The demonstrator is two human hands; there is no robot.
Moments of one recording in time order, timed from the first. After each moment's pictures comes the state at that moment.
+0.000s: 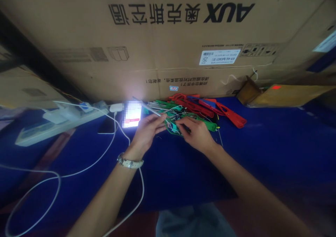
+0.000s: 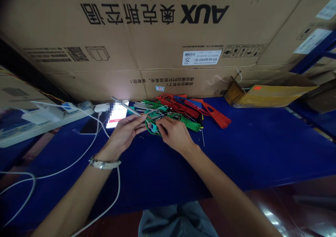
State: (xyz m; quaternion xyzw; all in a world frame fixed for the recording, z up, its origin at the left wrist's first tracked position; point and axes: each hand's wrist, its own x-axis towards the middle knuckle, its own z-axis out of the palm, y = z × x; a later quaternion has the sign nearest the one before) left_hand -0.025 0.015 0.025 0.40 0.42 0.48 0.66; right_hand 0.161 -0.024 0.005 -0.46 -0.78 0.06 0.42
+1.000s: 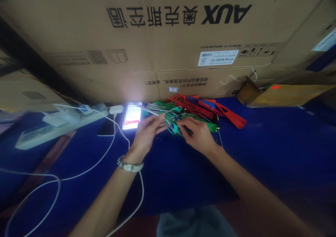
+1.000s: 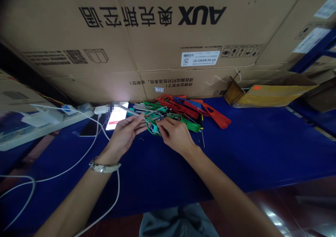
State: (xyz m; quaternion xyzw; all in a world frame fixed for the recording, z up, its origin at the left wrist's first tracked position) left_hand -0.022 0.011 0.029 0.41 0.41 0.51 0.64; right_hand 0.164 -0.023 0.005 -0.42 -0.78 0.00 0.45
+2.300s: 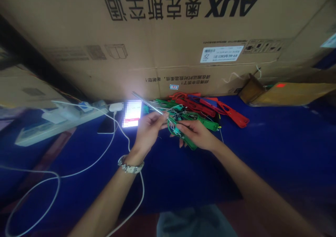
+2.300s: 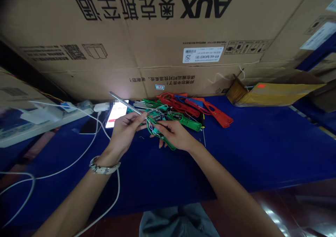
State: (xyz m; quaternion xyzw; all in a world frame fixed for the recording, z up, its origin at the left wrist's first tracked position) left_hand -0.015 0.007 0.030 0.50 0.42 0.52 0.55; right_hand 0.164 -0.023 0.016 -0.40 -0.65 0.53 0.37
